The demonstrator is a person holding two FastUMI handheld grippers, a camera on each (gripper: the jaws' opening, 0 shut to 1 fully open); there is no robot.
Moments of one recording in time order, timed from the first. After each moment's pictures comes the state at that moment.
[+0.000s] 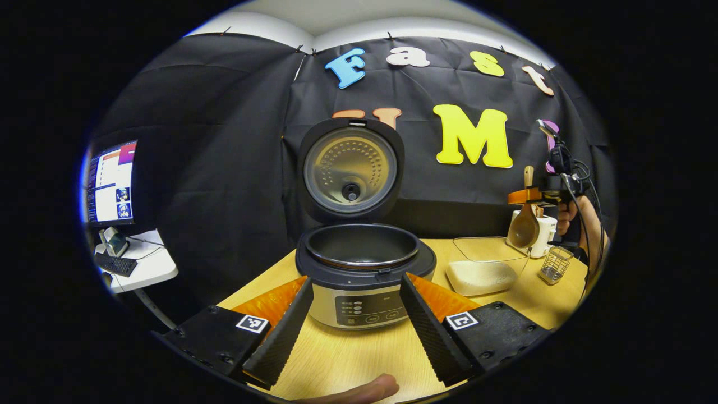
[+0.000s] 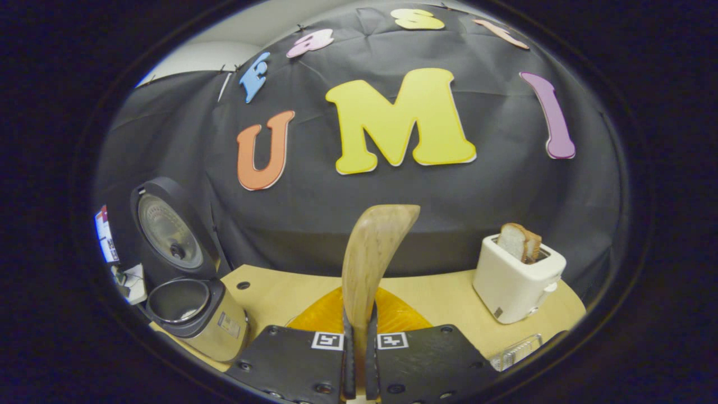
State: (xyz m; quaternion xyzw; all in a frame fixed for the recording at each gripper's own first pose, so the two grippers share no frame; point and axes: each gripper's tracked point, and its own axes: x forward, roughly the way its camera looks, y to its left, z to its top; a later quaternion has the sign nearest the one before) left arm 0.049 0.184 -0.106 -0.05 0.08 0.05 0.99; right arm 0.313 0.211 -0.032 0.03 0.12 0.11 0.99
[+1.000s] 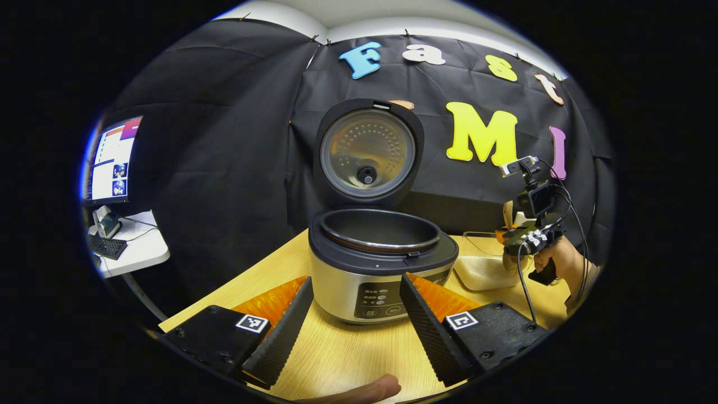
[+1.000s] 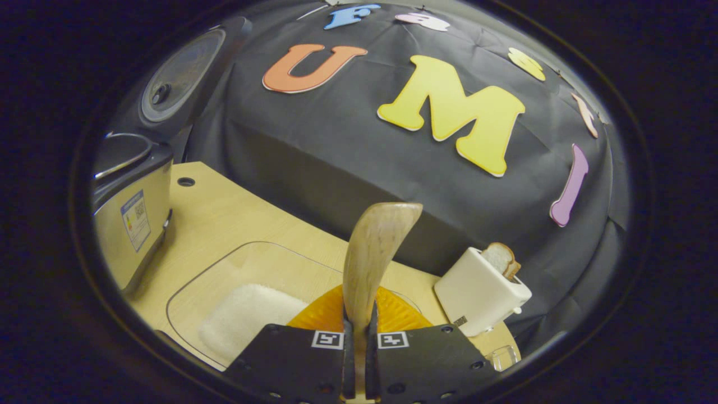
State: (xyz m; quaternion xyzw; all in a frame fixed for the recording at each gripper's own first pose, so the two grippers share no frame) left arm 0.057 0.197 -0.135 -0.08 0.09 0.04 0.99; right arm 0.323 0.225 -0.138 -0.23 0.16 -0.01 0.96
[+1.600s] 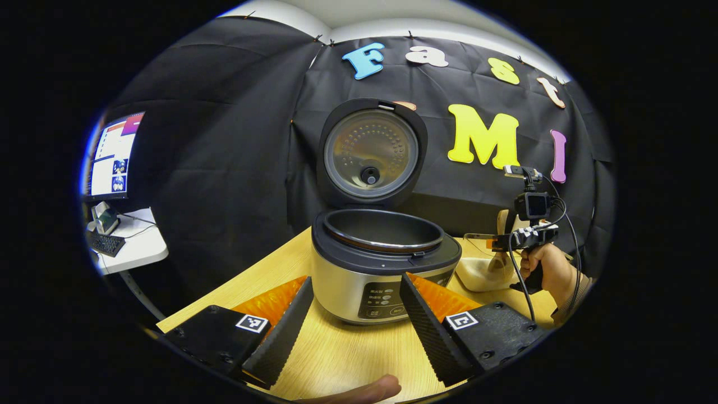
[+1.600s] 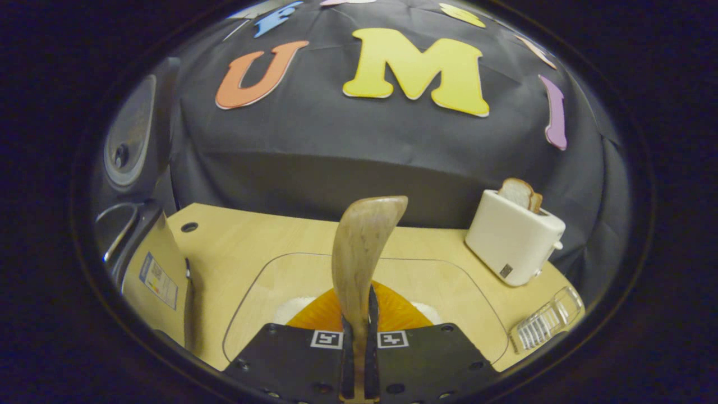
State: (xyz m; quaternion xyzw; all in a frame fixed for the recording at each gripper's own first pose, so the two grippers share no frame) left arm 0.060 0.202 -0.139 -0.09 0.09 0.04 0.99; right arm 0.320 0.258 -0.159 0.00 0.22 -0.01 0.98
